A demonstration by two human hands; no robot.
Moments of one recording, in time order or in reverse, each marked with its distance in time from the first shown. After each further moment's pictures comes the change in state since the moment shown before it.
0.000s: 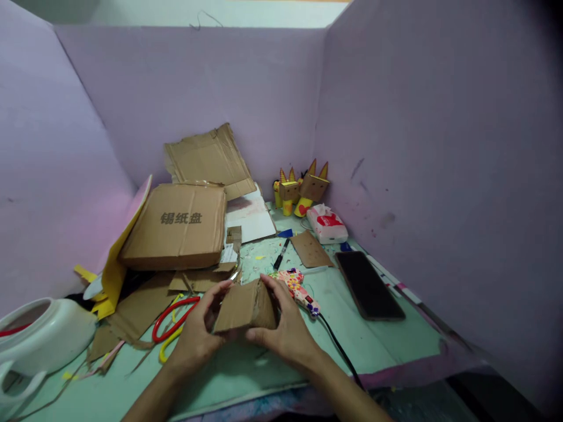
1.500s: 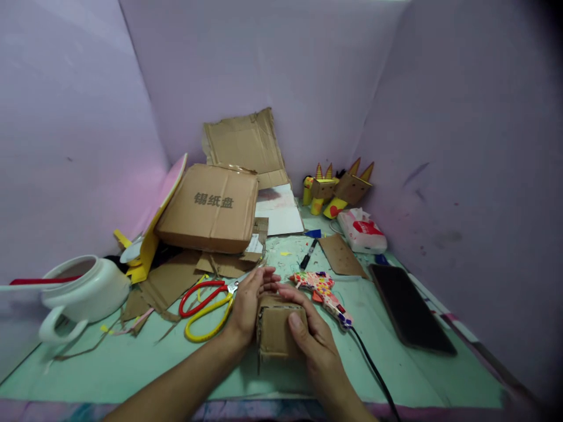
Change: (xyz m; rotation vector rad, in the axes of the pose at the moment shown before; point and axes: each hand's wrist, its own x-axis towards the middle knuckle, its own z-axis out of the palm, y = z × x) left_hand 0.030 0.019 0.041 -0.601 0.262 -0.319; right_hand -0.015 -0.011 0.015 0.259 -0.018 0.009
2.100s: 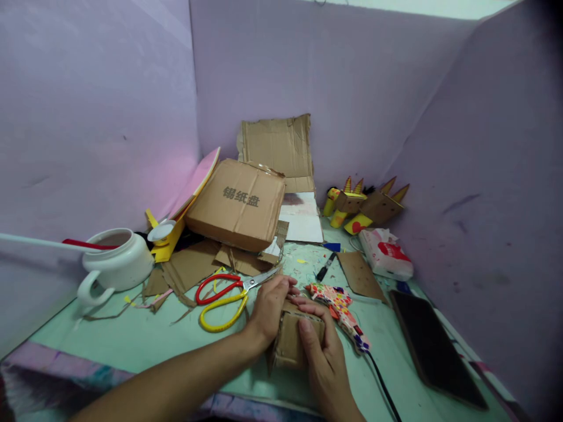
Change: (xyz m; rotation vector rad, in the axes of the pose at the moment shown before) left_hand -0.007 -0.002 -0.003 0.220 -0.022 0.107; right_hand -0.002 0.023 0.002 -0.296 0.023 -0.124
